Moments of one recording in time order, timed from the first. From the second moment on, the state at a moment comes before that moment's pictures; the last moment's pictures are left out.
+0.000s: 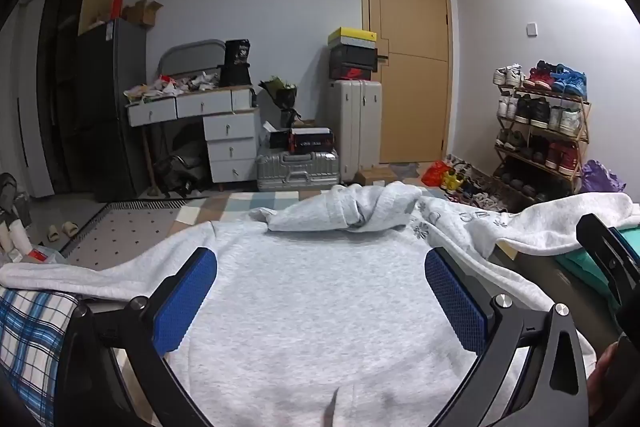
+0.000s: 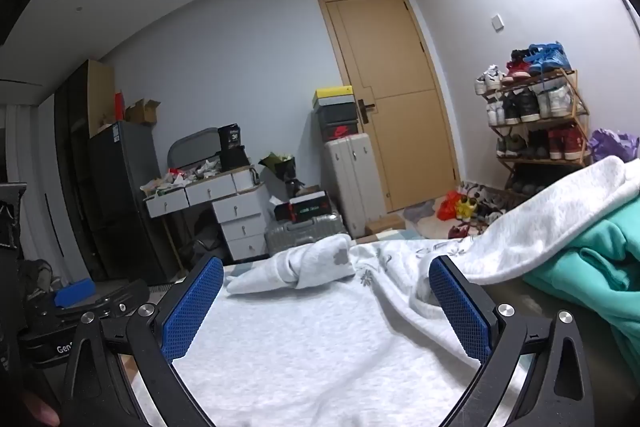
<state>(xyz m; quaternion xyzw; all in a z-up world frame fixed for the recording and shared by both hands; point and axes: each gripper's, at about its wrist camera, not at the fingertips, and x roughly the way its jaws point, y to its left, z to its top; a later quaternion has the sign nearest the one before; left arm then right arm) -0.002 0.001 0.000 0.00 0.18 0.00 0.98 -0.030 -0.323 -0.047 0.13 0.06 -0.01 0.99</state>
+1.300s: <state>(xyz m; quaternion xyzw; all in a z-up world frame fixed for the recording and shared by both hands) 0.000 0.000 -0.001 0.00 0.20 -0.01 0.98 -0.029 -0.314 -0.046 0.12 0.07 0.00 0.99</state>
